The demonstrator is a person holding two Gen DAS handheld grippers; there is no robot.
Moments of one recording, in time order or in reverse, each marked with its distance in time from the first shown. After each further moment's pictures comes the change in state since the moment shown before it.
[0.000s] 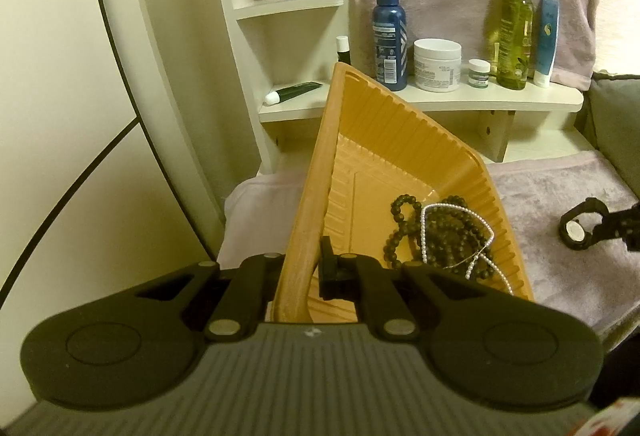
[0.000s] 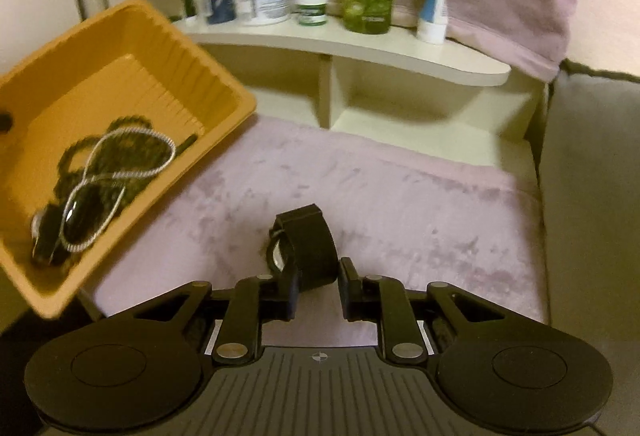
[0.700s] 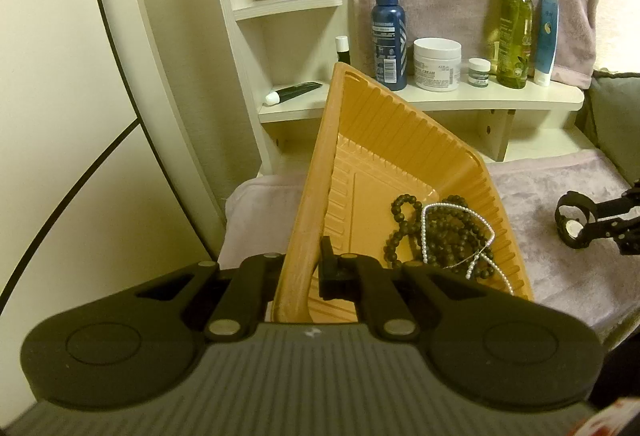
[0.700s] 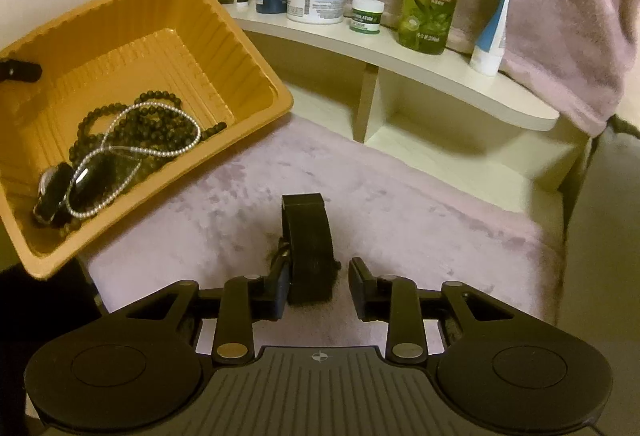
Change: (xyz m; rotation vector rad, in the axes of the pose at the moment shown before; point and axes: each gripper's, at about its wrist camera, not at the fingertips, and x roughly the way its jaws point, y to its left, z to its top) left arm 0.000 0.001 0.000 0.005 0.000 0.000; right arm 0.017 -0.001 0.008 -0.159 -0.017 0.083
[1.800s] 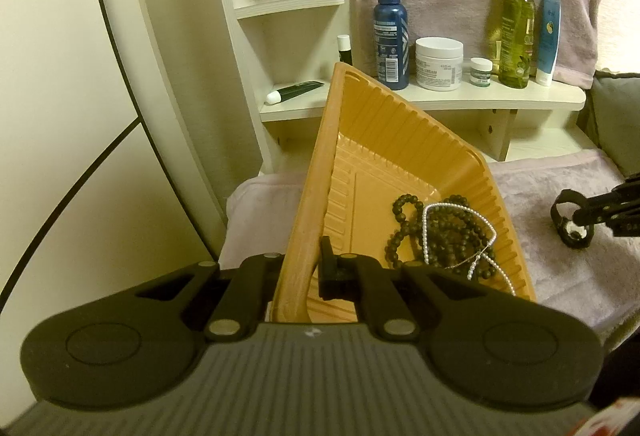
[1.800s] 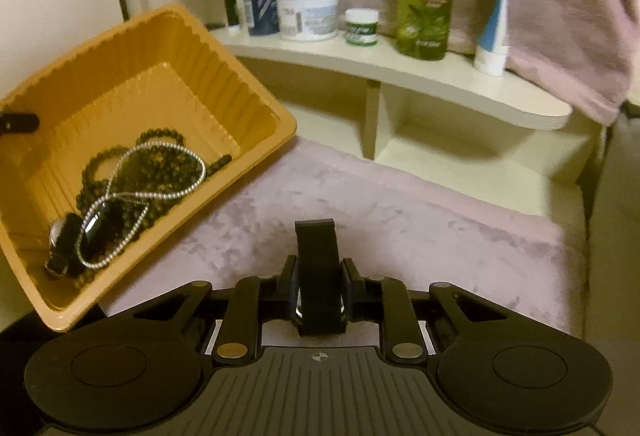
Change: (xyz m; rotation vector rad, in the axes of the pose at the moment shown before) left arm 0.002 0.002 0.000 0.002 0.001 0.001; right arm 0.002 0.000 0.012 0.107 -0.039 0.040
